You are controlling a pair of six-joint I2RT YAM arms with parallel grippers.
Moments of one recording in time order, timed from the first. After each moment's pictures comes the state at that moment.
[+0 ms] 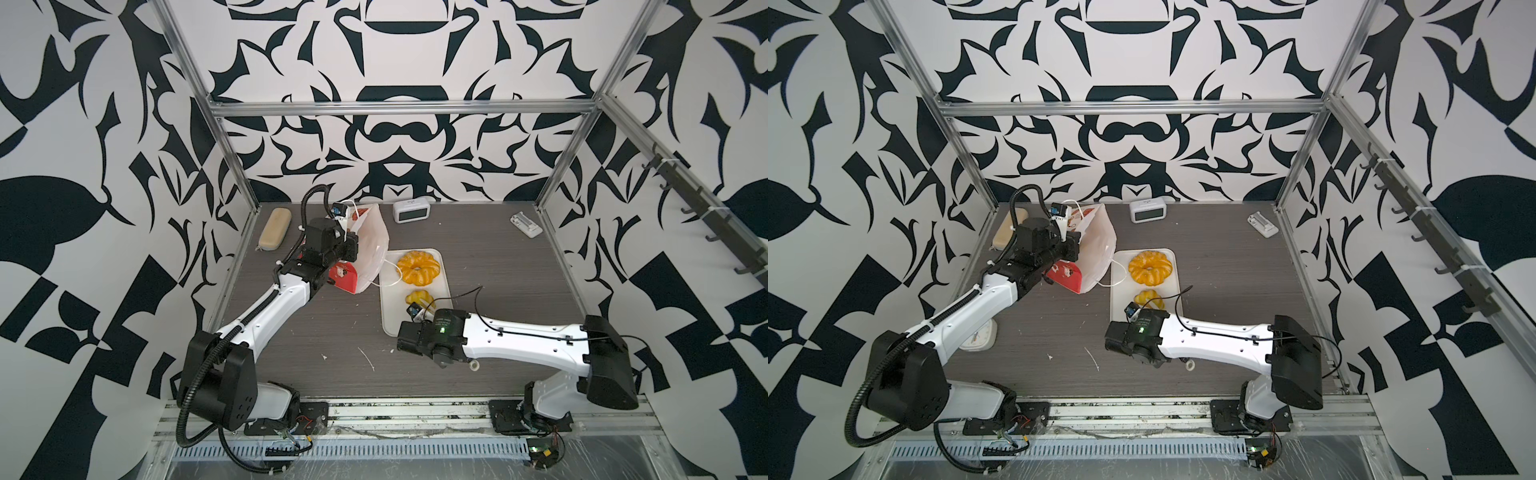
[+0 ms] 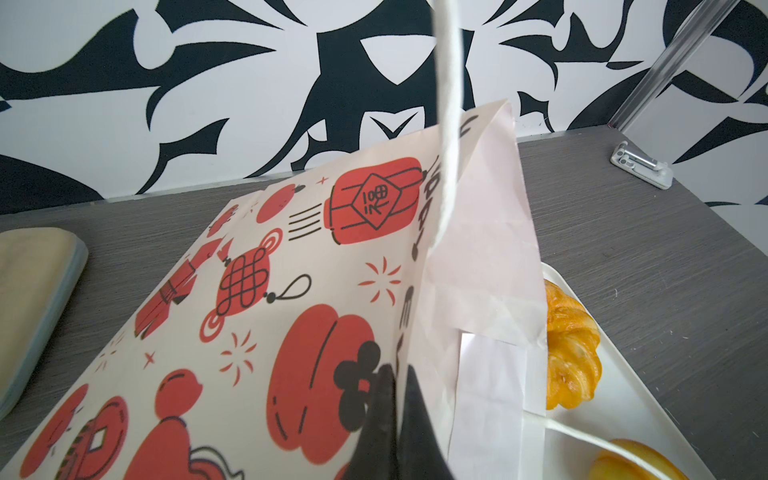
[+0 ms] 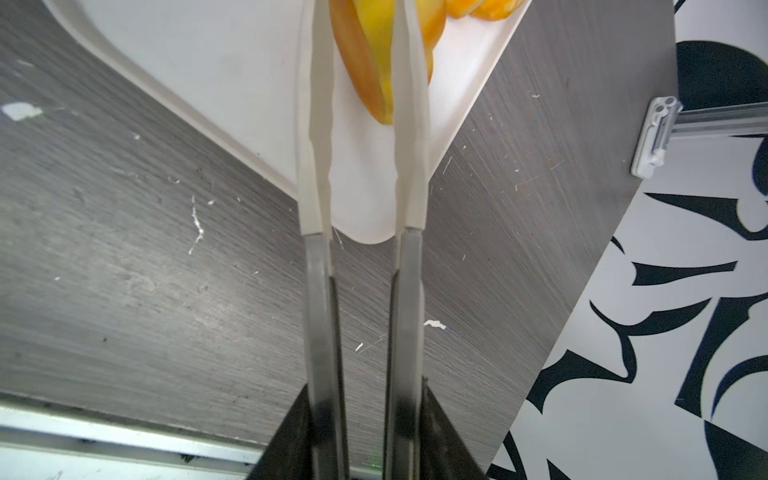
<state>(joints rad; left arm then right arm) -0.38 1.39 1.00 -0.05 0.06 -0.11 1.25 1.52 1.17 -1.29 0.49 0.55</state>
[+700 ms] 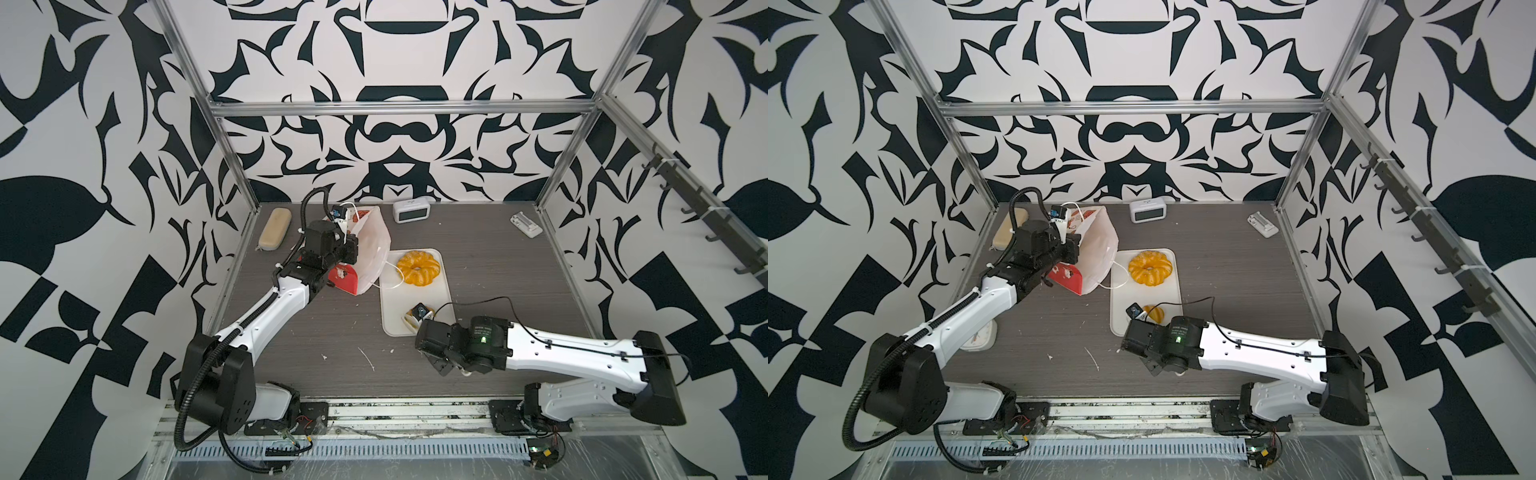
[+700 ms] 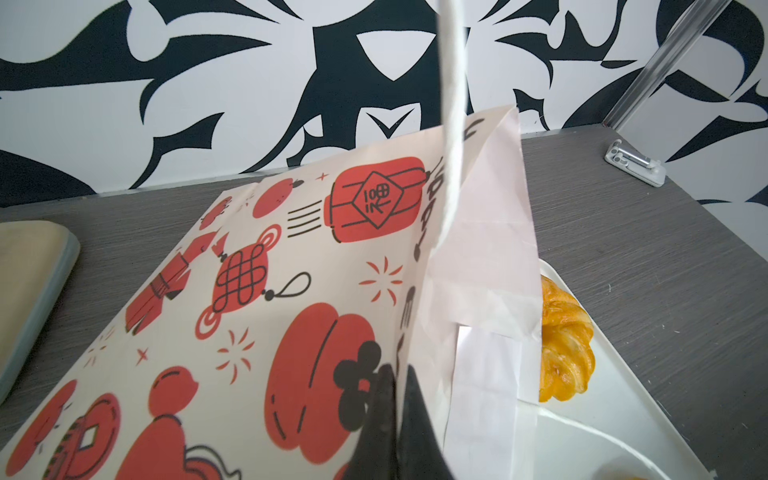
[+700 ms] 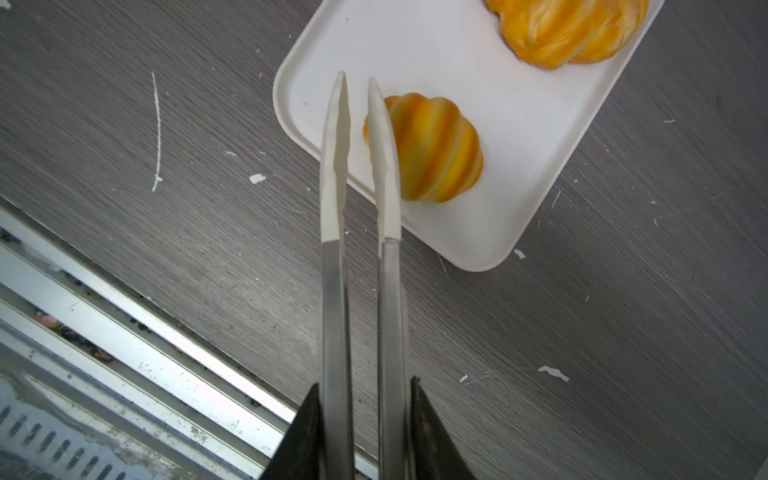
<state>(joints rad) -0.38 1.37 0.97 -0.04 0.06 -0.11 1.27 1.30 1.04 -1.01 0.31 0.54</state>
